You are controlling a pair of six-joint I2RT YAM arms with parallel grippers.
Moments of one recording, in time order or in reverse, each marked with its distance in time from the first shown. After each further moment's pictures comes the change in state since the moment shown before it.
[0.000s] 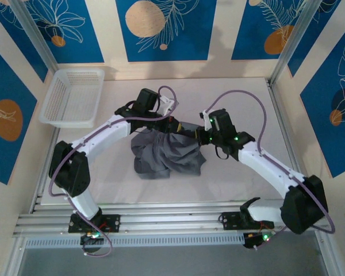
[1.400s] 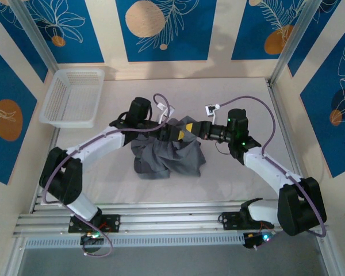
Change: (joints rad) left arm 0.019 -0.104 -0.264 0.337 0.276 -0.123; right arm -0.189 0.004 -0.167 0.610 -0.738 0.527
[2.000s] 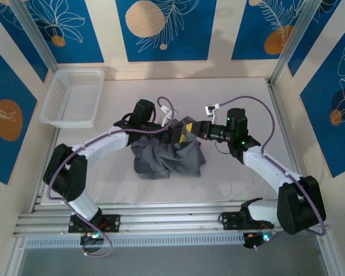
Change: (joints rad) left arm -0.018 0.036 0.002 -0.012 -0.033 0.058; right arm 0.000 0.012 0.009 -0.021 -0.001 0.023
